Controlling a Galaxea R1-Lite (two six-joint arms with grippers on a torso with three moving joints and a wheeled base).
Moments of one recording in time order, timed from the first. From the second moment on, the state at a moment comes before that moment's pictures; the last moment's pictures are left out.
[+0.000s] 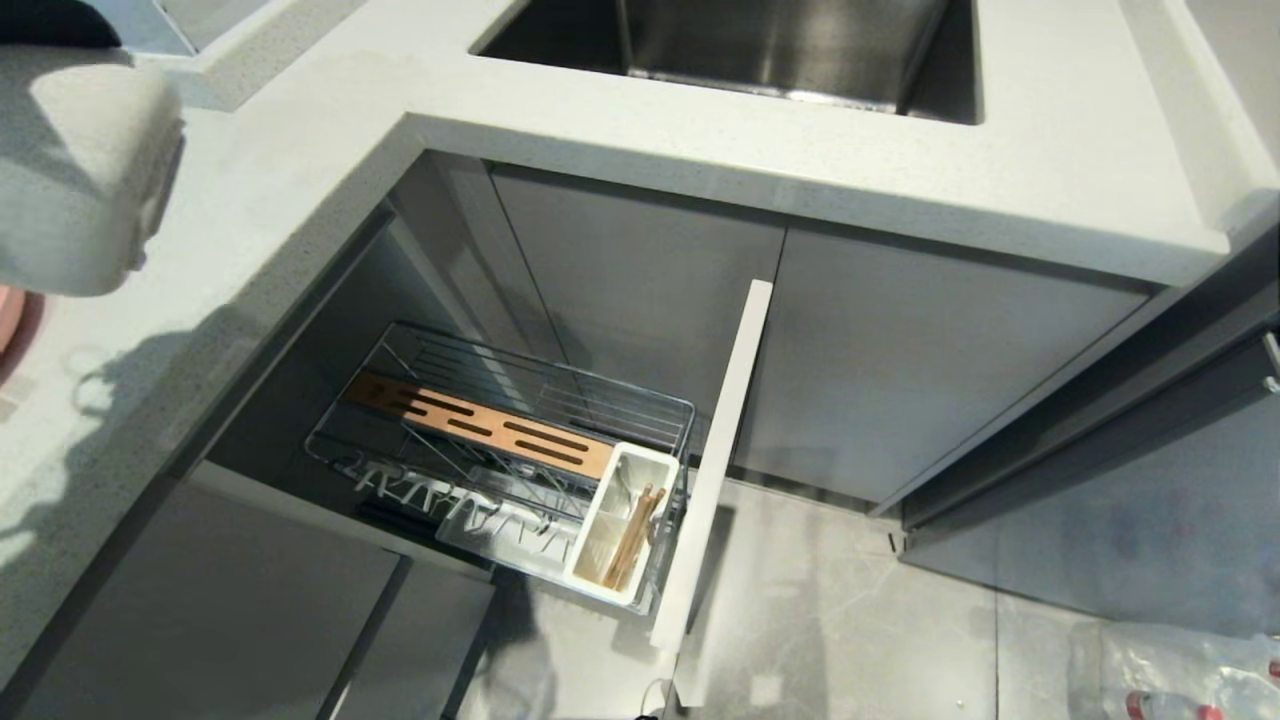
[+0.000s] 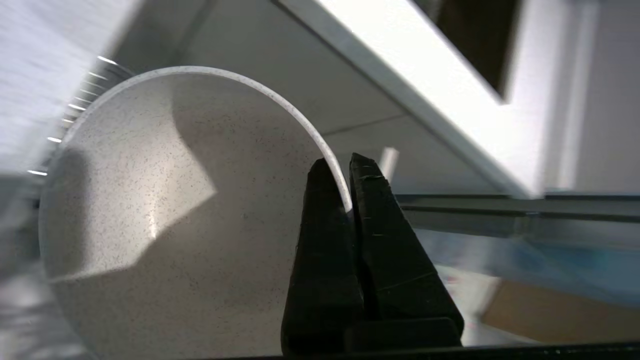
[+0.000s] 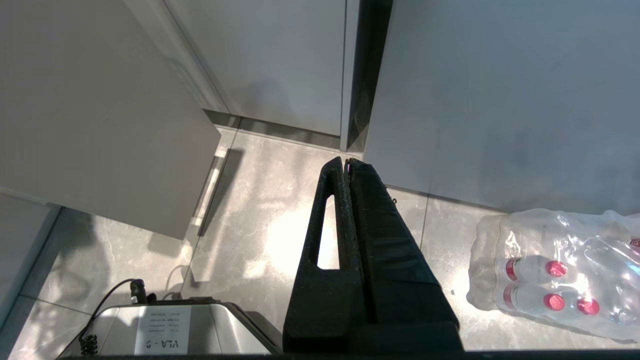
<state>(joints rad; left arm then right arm) -0.58 1.24 -1.86 0.75 0.25 -0.58 0.00 0.00 0.00 0.00 -0.02 0.04</state>
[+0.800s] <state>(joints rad) -0.80 1.36 -1.10 -0.53 0.62 -0.73 0.00 0.00 0.00 0.00 -0.02 0.04</state>
